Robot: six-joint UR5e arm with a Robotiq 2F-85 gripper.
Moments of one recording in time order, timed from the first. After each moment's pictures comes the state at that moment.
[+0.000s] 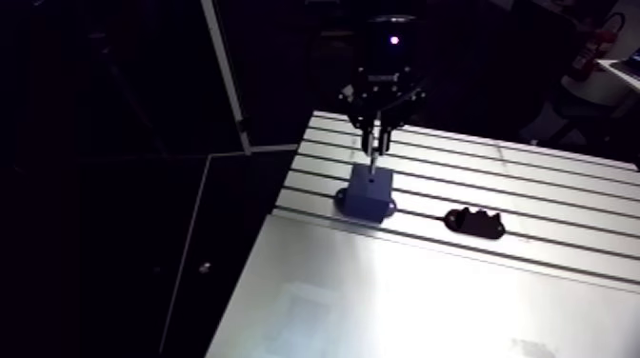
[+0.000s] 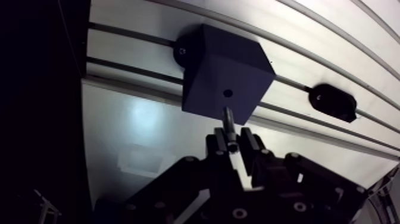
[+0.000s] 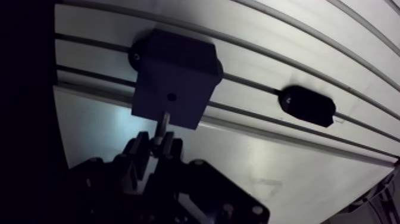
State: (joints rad) arm 0.22 -1.18 1.57 -1.58 -1.60 -1.67
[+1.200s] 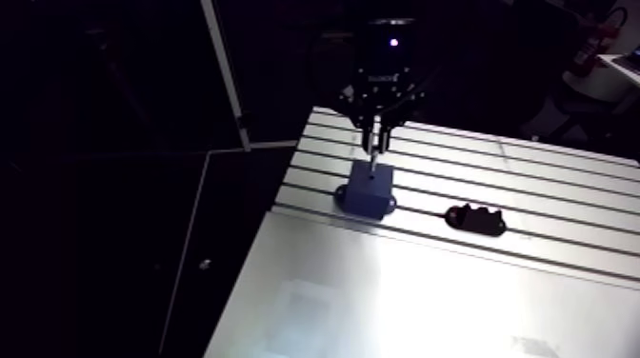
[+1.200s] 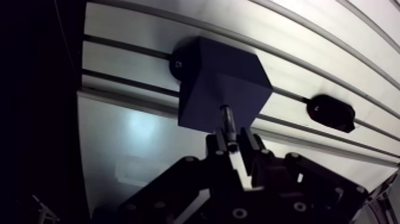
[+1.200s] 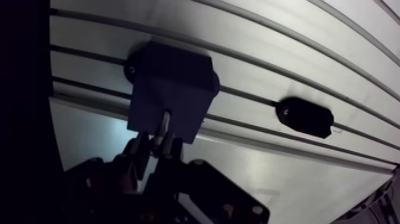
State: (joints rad) arm 0.22 -1.16 1.58 -1.63 -1.61 -1.67
